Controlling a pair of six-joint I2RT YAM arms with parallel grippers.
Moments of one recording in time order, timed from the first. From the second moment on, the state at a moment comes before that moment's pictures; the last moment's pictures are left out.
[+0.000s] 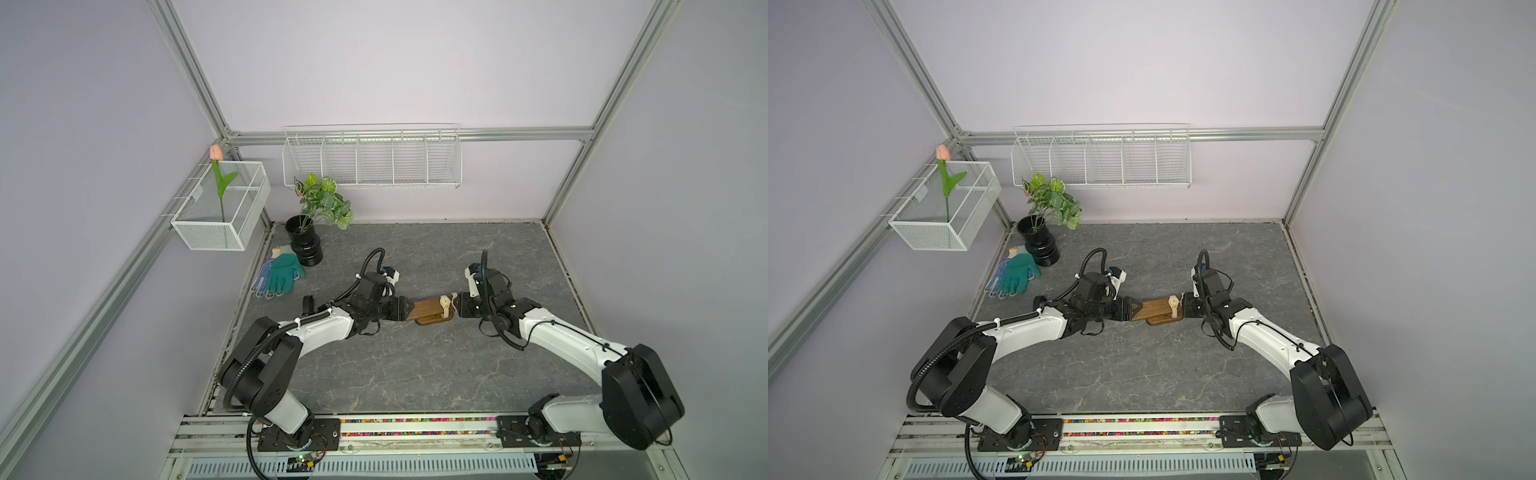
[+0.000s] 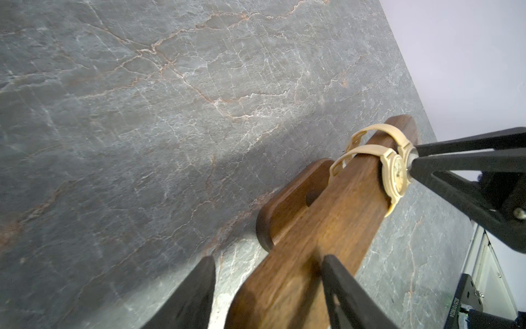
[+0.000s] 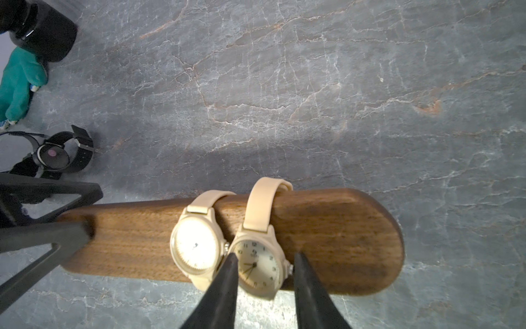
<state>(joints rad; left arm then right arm) -0.66 1.57 0.80 0.07 0.28 -0.46 0.50 1.36 0.78 -0.27 -0.03 0.46</state>
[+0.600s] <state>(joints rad) -0.65 1.30 0.76 -0.07 -0.06 -0.56 0.50 1.10 0.79 -0.43 0.13 0.36</state>
